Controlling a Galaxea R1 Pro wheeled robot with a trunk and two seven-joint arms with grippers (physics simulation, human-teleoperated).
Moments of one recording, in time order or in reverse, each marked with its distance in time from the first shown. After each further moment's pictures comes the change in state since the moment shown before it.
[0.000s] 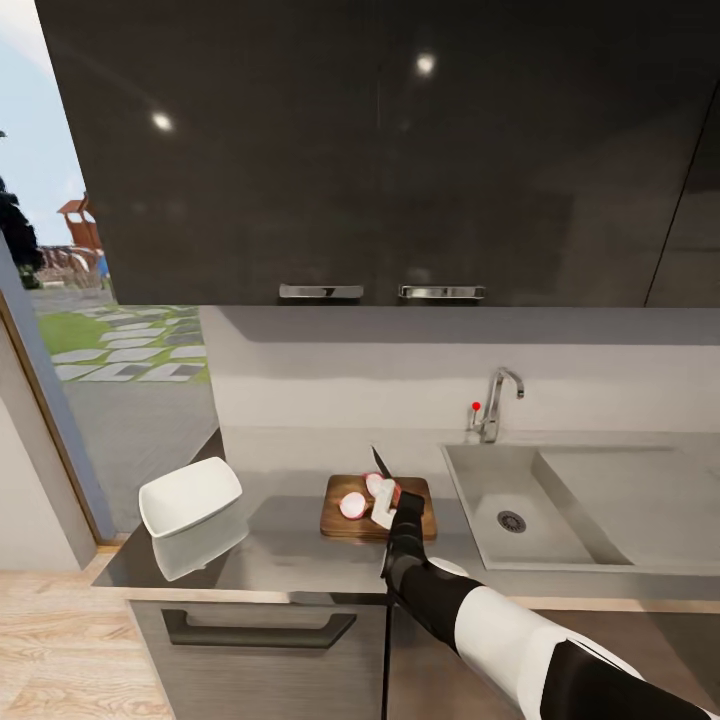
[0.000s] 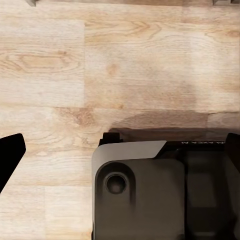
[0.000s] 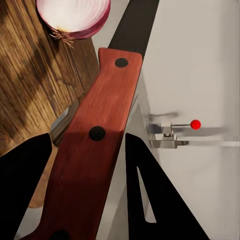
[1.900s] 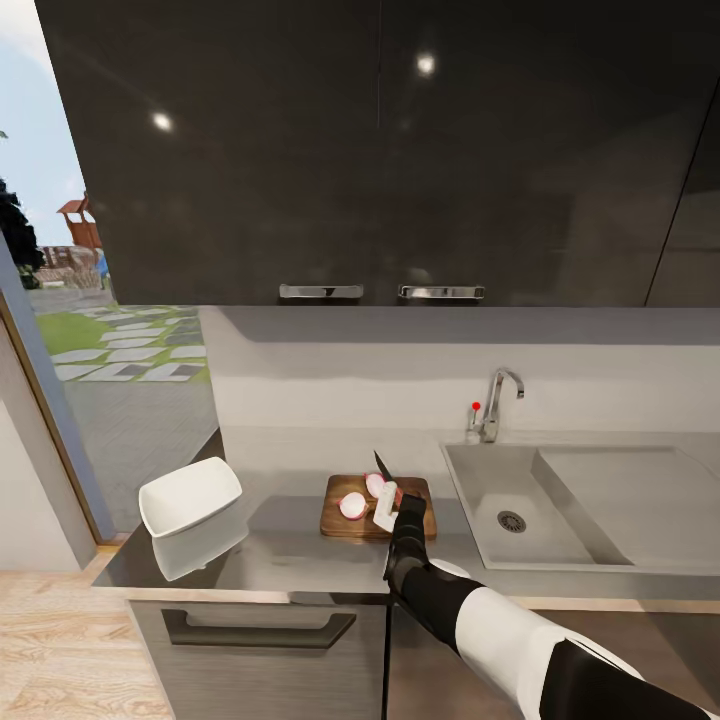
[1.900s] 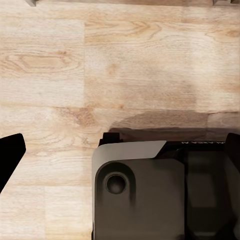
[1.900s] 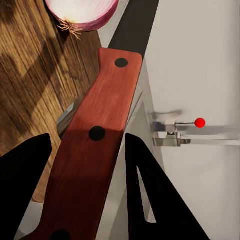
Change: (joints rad) left arm 0.000 0.000 0.000 0.000 0.000 0.000 0.000; right arm 0.000 0.000 0.003 0.020 -0.002 -0.010 0.009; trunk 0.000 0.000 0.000
